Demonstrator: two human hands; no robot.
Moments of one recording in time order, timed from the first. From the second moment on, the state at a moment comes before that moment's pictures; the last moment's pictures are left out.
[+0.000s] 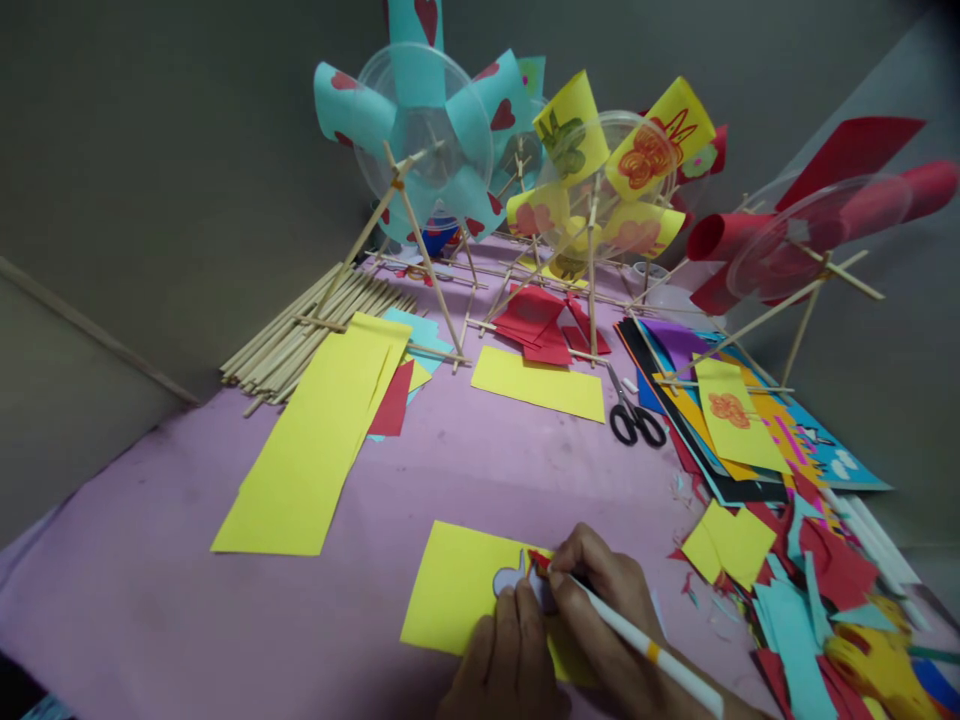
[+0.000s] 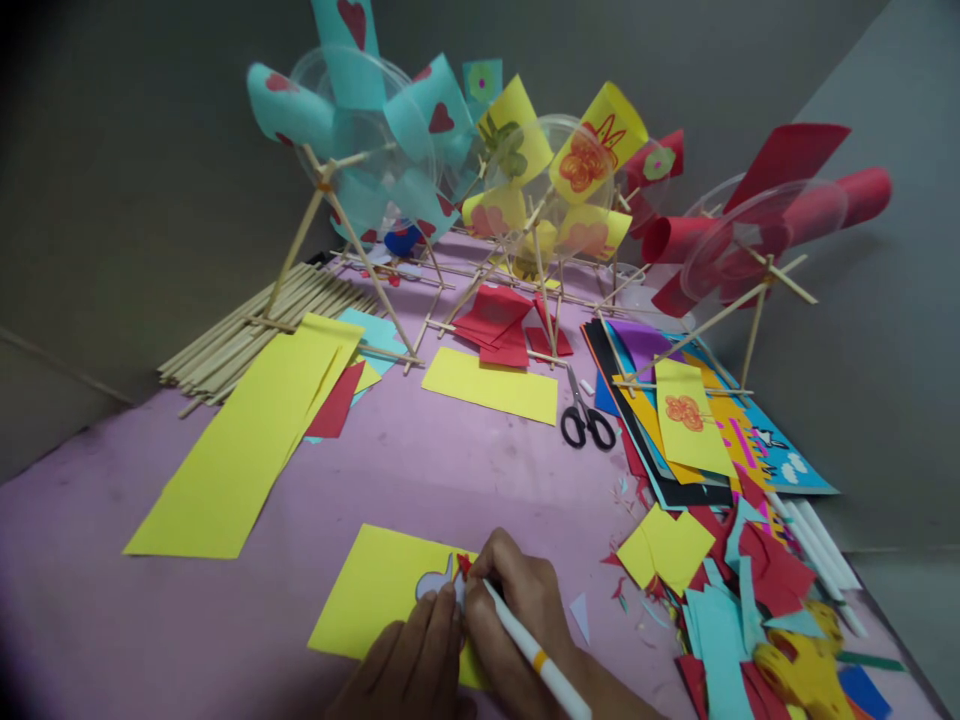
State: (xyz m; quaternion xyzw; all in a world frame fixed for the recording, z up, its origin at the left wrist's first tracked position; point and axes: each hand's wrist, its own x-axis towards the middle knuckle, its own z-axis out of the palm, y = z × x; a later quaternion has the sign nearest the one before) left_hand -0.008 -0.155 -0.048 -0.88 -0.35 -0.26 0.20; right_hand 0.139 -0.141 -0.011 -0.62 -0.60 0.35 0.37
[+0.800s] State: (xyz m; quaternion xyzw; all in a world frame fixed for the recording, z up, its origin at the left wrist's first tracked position) left_hand -0.010 -0.157 -0.056 -0.87 -0.36 -0.27 0.19; right_hand 0.136 -0.138 -0.001 -0.62 -0.59 0.38 0.36
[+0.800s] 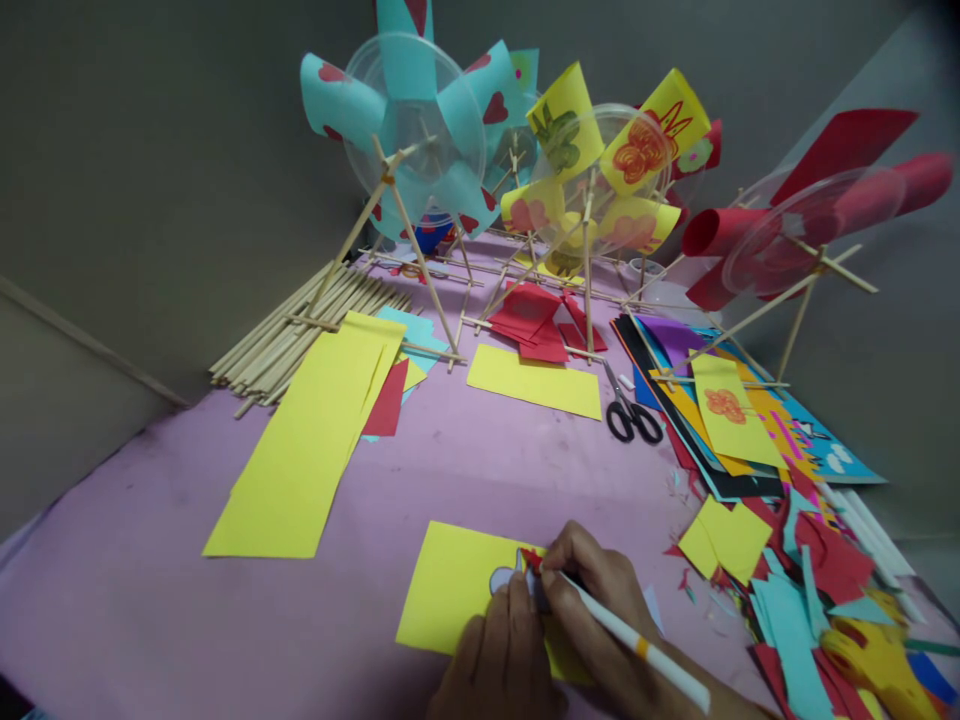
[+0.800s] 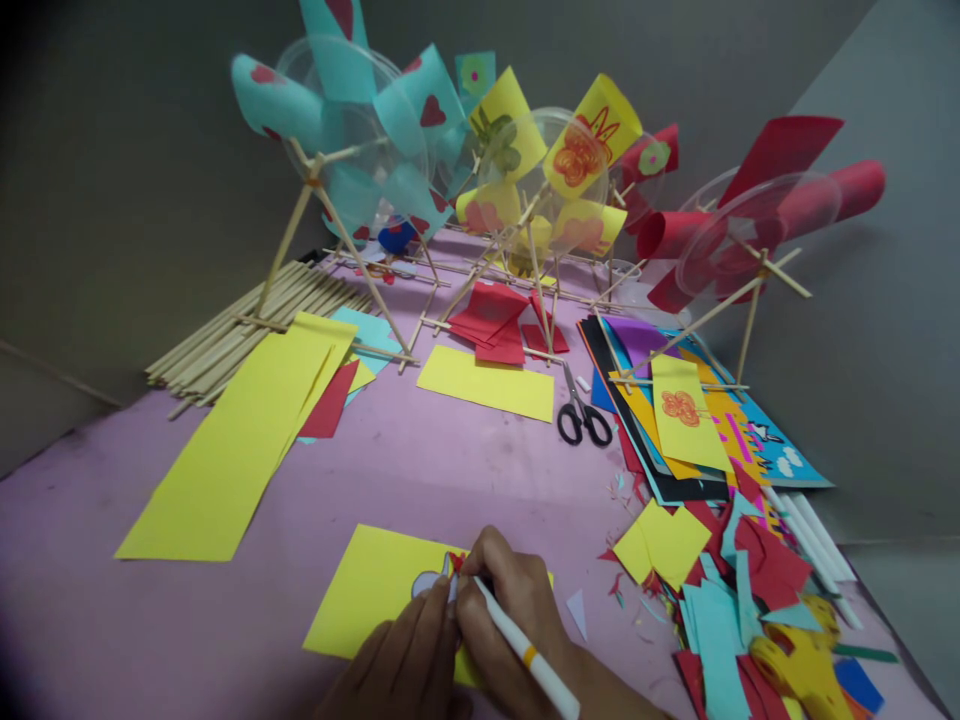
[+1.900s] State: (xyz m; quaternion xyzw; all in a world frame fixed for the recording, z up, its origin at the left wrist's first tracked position) left_hand -0.013 -0.160 -0.056 -0.88 -0.37 -0.25 0.15; right_hand 0.135 -0.137 0.000 -0.60 -0.60 0.40 0.34
